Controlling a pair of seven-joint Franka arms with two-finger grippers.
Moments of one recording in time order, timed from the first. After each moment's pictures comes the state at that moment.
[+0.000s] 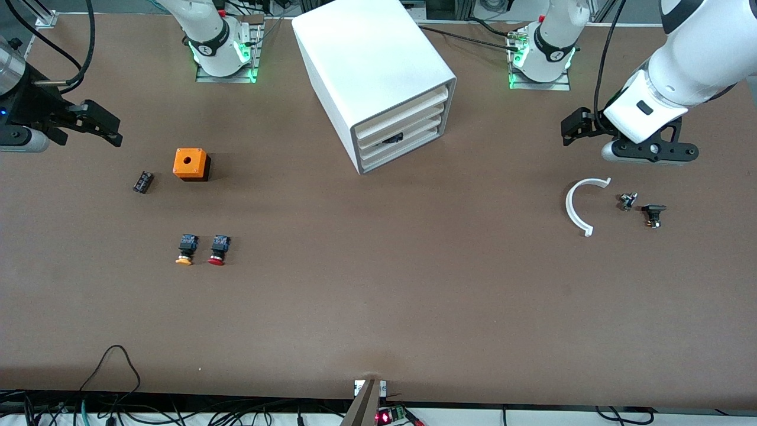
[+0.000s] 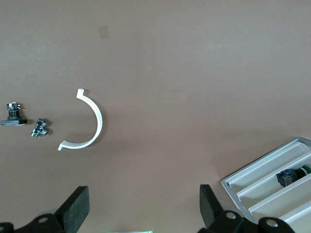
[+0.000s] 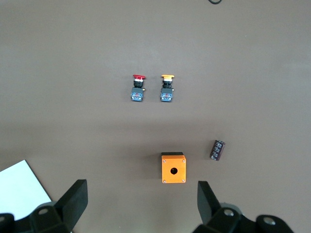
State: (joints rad) left arm -0.04 0.00 -0.17 -1.68 -0.05 1.58 -0.18; right arm -0.01 0.04 0.11 -1.51 -0.03 1.54 0.11
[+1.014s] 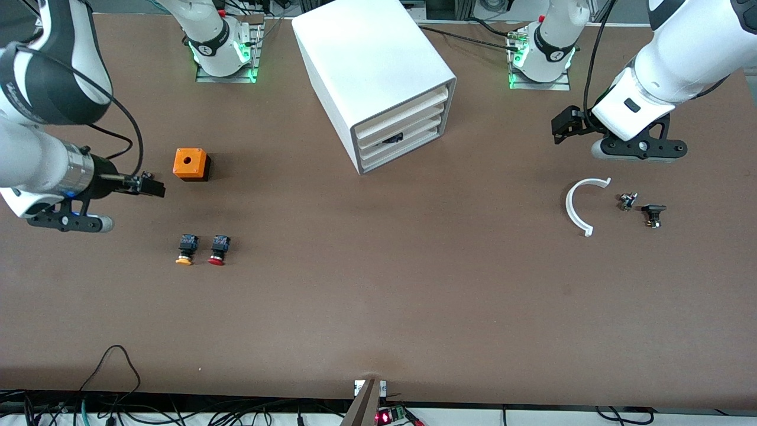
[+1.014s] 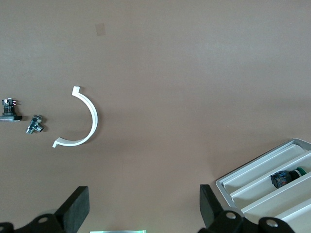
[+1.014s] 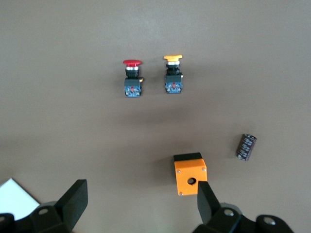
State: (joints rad) left arm -0.04 0.00 -0.20 -1.68 -0.05 1.58 -0.23; right arm -0.02 0.31 0.11 -1.51 0.00 1.64 0.23
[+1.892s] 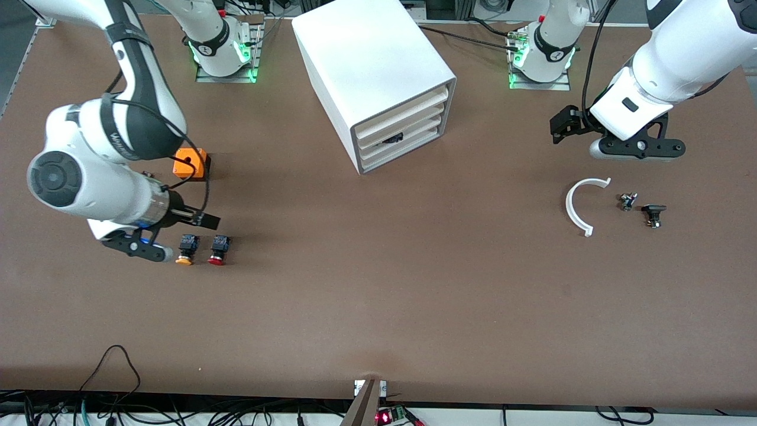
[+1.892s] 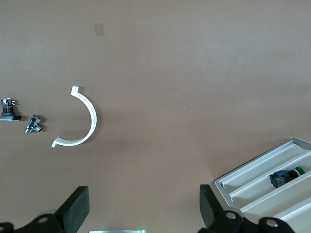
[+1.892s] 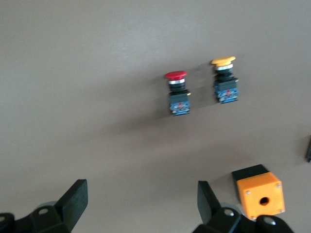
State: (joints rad) left arm -0.04 0.00 -0.21 -1.68 -0.05 1.58 -0.23; right arm 0.13 0.44 0.12 -1.51 0.00 1.81 0.55
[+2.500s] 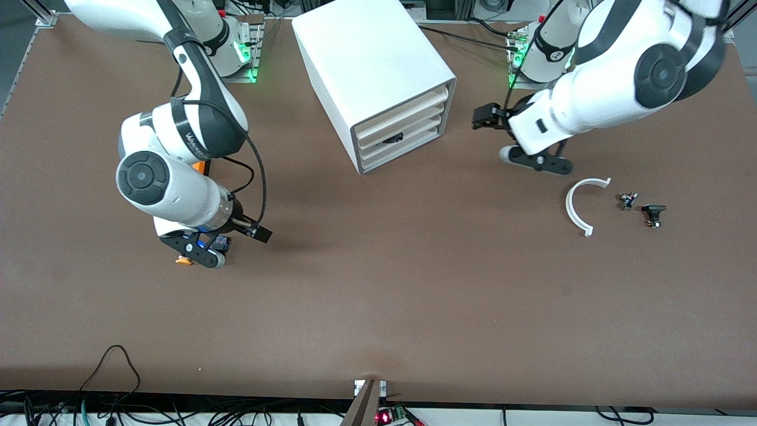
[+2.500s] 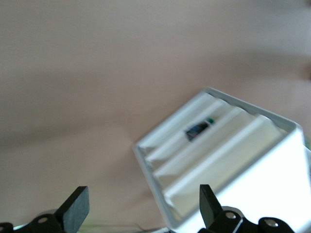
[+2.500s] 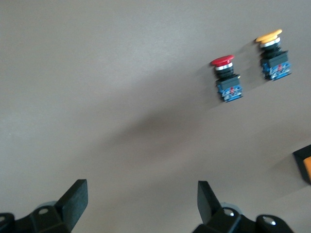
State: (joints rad) left arm -0.06 0.15 -0.33 -1.68 -0.41 1.57 -0.19; right arm 0.26 0.54 0.12 -1.37 0.00 1.84 0.88
